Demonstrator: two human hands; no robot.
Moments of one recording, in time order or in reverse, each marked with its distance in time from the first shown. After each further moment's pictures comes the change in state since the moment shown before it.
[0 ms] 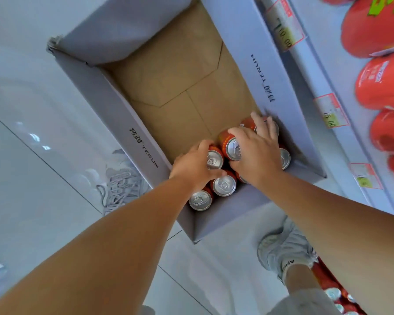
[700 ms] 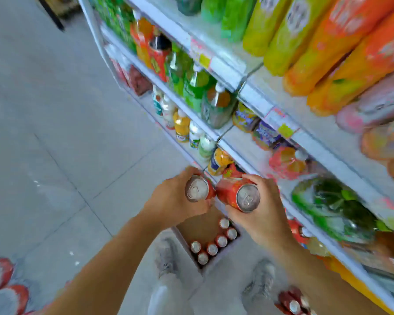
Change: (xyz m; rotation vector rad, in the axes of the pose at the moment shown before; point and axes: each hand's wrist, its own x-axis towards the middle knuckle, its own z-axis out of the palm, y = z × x) left_hand -0.458 0.256 -0.394 -0.050 0.337 0.462; right_hand -0.218 -0.149 -0.589 0.767 0.558 0.181
